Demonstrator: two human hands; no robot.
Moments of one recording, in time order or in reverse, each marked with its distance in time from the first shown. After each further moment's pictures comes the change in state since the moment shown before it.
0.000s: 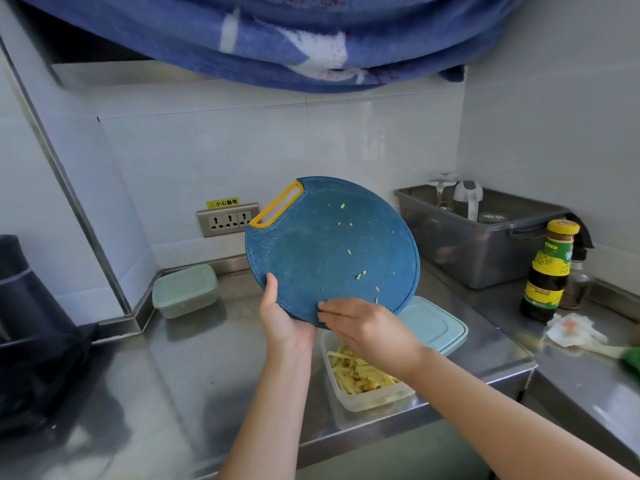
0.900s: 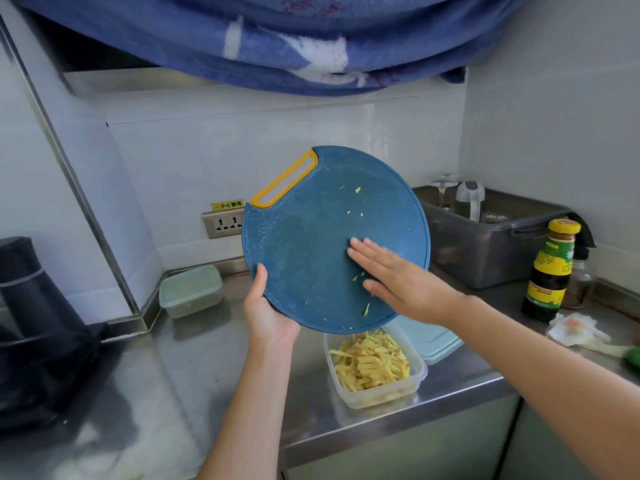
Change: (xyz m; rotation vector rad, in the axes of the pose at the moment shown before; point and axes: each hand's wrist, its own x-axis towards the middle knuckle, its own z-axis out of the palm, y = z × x) left_hand 0.000 0.025 -0.004 0.048 -0.112 0.028; right_hand 0.009 0.061 -0.056 0.024 -0.313 0.208
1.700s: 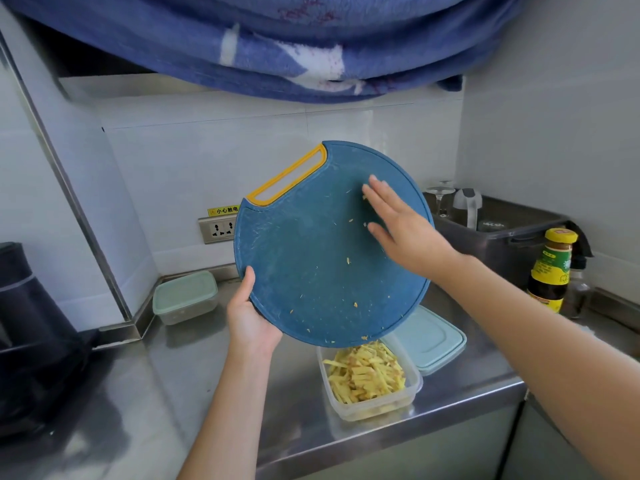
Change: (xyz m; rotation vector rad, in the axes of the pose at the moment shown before) left_hand 0.004 0.015 -0.004 0.040 -0.053 0.018; right_hand 0.043 0.013 -0.052 -0.017 0.314 0.158
